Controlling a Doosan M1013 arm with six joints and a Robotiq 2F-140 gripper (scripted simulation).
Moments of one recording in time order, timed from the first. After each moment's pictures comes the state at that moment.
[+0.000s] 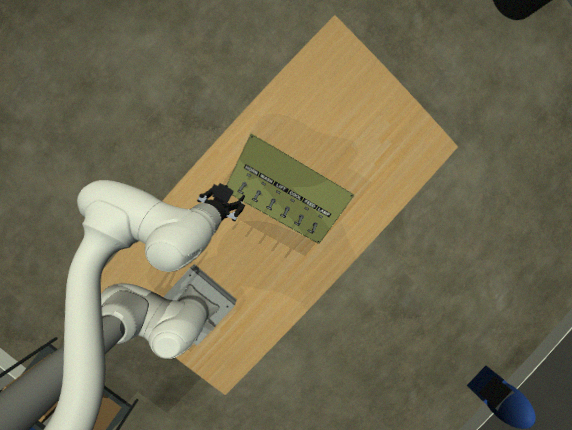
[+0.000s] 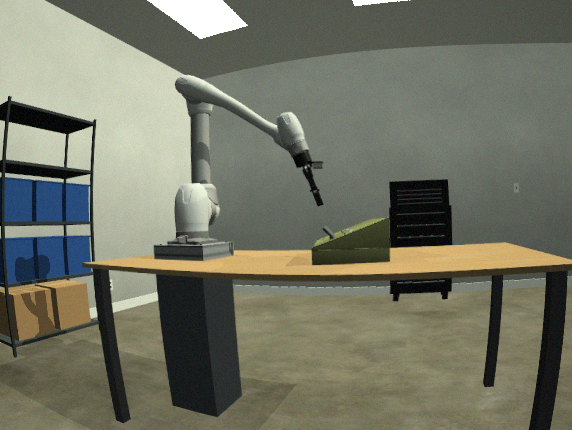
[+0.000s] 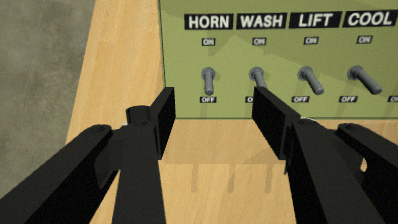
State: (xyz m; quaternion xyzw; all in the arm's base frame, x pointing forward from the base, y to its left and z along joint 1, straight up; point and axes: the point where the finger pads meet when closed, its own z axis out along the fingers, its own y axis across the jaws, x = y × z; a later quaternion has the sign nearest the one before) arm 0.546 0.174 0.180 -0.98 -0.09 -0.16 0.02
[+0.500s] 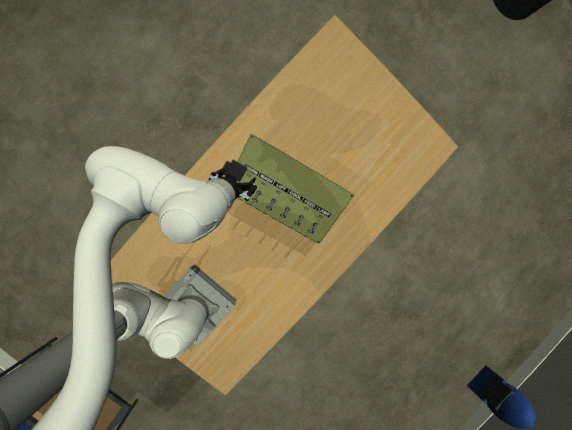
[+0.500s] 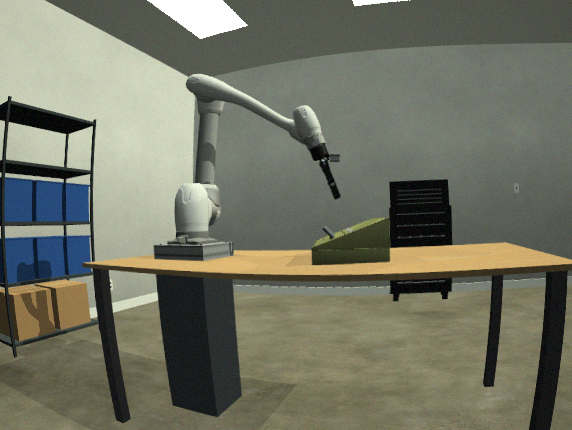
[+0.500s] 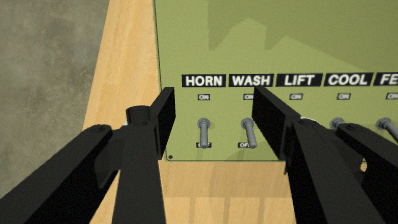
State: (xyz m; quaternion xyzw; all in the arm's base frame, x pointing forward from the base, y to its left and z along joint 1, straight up) arm 0.623 0.182 0.207 -0.98 -0.09 -0.16 0.02
